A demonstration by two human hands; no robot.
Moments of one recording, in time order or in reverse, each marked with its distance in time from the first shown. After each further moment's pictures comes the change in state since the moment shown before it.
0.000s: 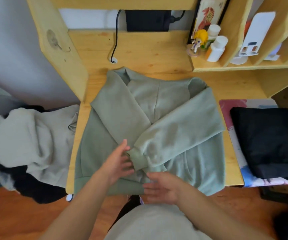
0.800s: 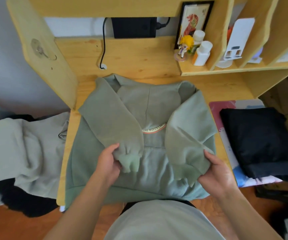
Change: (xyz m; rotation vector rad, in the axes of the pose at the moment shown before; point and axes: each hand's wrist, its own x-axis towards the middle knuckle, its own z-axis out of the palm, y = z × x) left_hand 0.004 0.019 0.031 -0.475 0.046 0.267; right_hand -0.069 -0.050 -0.113 0.711 -0.004 -0.502
